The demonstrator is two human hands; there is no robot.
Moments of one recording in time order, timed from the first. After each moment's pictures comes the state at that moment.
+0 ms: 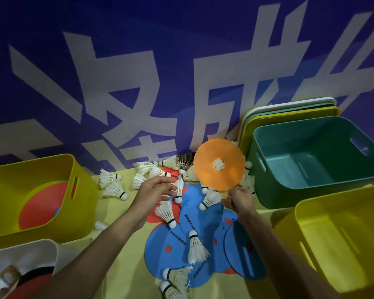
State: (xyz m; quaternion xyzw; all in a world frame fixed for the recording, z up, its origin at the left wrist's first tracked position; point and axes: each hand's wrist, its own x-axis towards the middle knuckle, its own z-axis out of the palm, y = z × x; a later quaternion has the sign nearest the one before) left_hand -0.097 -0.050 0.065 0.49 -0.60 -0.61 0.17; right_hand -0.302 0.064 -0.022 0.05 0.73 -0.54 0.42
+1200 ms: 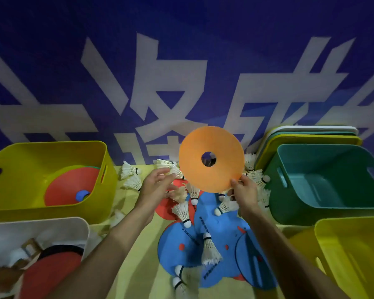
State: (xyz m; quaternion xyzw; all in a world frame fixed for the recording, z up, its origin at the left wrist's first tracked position) left_hand -0.047 -0.068 0.079 0.52 -0.49 -0.63 0.29; right_hand -0.259 0.019 0.029 -0.17 0.78 -0.52 0.30
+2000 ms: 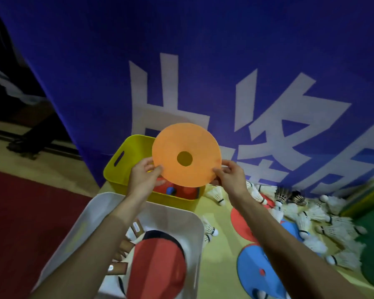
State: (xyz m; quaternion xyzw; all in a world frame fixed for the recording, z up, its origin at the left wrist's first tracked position) left_hand 0.236 -0.157 0.123 0.58 -0.42 -0.52 0.46; right_hand 0.020 -0.139 0.103 -0.36 0.67 -0.51 0.41
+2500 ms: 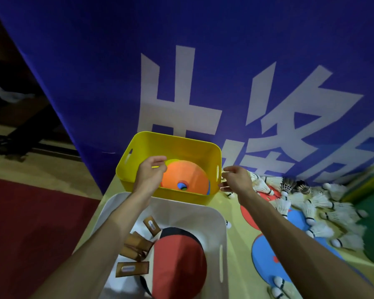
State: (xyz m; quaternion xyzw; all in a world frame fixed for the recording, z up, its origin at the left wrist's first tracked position) left_hand 0.285 -0.180 0.112 0.60 -0.50 -0.49 0.39; right_hand 0.057 -0.146 0.084 -0.30 0.77 -0.40 0.39
